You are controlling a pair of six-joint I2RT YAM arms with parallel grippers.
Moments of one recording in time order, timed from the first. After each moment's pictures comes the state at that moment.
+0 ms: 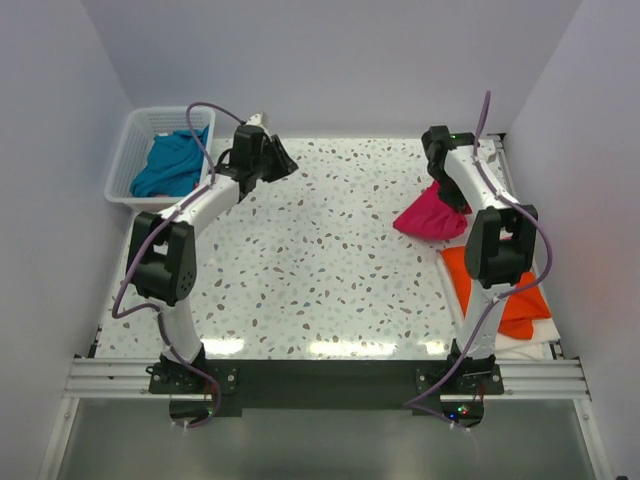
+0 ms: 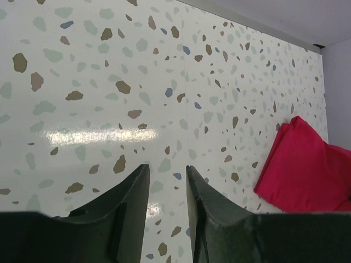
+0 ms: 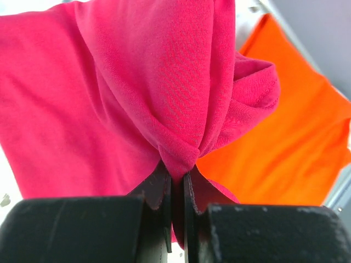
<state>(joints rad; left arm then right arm) -0.31 1.89 1.45 -0.09 0.12 -0.62 0.14 2.02 1.81 -1.25 0.72 0.90</state>
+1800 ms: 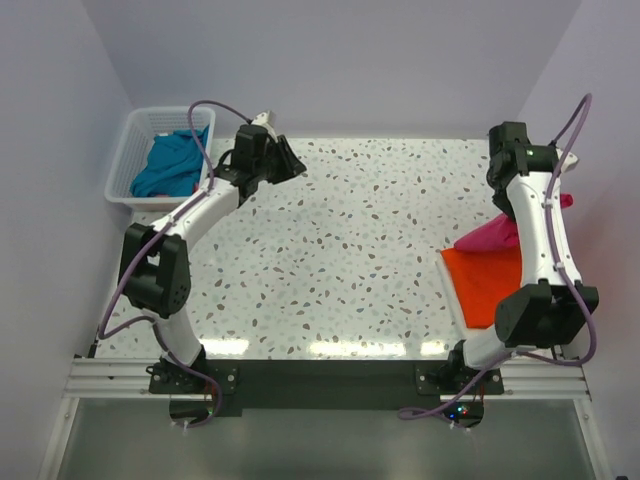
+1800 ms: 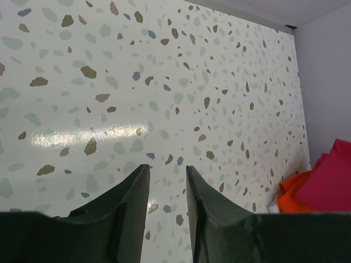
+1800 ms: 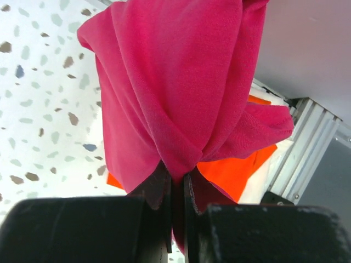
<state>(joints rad) -0.36 1.79 1.43 -0.14 0.16 -0.62 -0.07 1.56 1.70 -1.35 0.74 0.83</state>
